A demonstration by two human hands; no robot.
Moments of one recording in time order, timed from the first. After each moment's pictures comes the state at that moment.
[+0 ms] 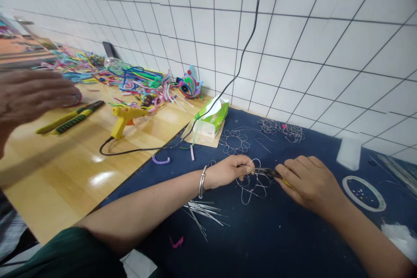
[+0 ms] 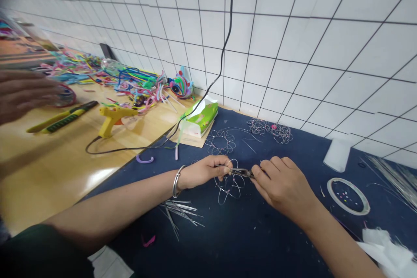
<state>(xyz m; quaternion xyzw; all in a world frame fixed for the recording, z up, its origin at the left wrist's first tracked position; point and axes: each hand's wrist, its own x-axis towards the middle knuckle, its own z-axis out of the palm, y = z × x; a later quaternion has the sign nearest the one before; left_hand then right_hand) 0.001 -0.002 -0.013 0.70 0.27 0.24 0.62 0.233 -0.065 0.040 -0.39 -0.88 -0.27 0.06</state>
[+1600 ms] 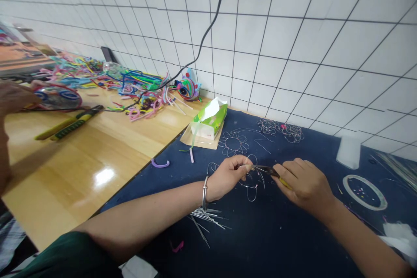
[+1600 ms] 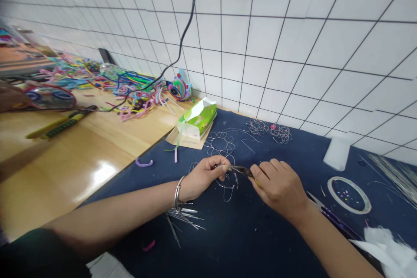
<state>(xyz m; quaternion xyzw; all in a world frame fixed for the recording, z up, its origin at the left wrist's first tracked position) 0.012 -0.022 -0.014 0.60 0.33 0.38 0.62 0.231 -0.062 0.021 -0.40 -0.87 -0.25 0.15</state>
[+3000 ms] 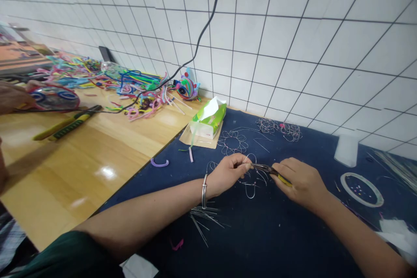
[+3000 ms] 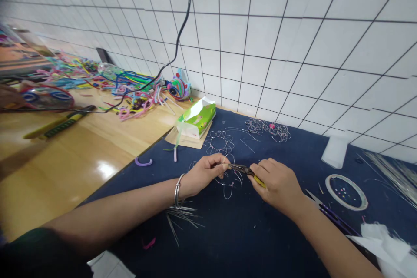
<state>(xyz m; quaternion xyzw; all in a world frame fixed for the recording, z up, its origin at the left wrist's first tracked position) 0.011 -0.018 -0.018 0.66 0.35 0.36 0.57 0.237 -0.057 0.008 -0.44 -0.87 -0.13 0.18</state>
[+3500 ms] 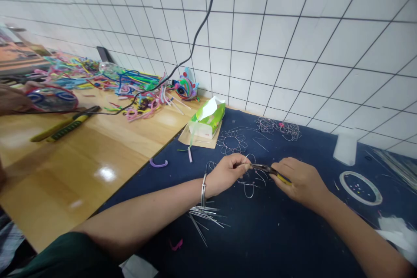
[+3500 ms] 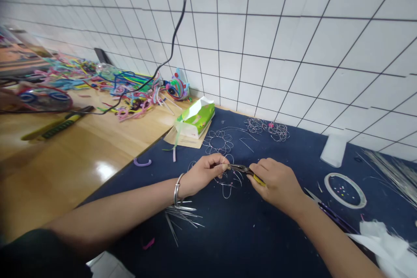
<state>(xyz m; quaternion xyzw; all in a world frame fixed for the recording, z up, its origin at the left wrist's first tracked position) 0.011 -0.016 -0.022 0.67 0.35 0.35 0.55 0.239 -0.058 0.010 -0.45 -0.88 -0.10 0.15</state>
